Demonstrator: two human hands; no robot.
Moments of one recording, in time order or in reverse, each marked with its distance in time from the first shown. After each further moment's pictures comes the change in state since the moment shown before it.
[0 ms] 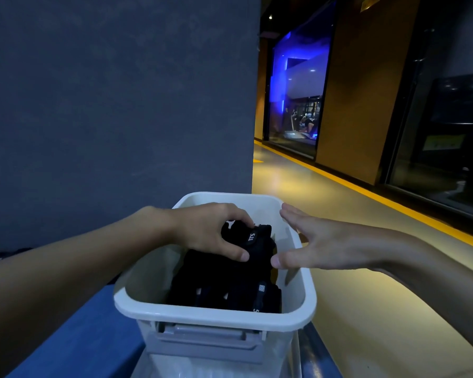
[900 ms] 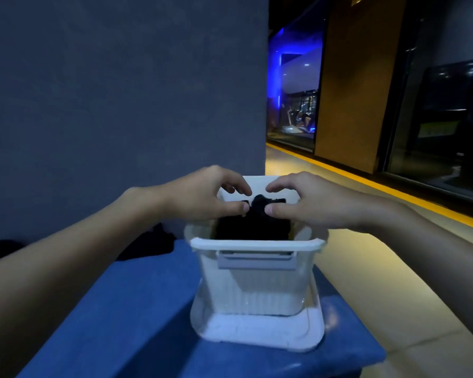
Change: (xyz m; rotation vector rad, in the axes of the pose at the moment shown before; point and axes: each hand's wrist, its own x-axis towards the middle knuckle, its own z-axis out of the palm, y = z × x) left_hand -0.103 0.035 -0.033 -0.072 0.232 0.020; right_hand -0.031 -0.070 0.033 -0.138 0.347 -0.110
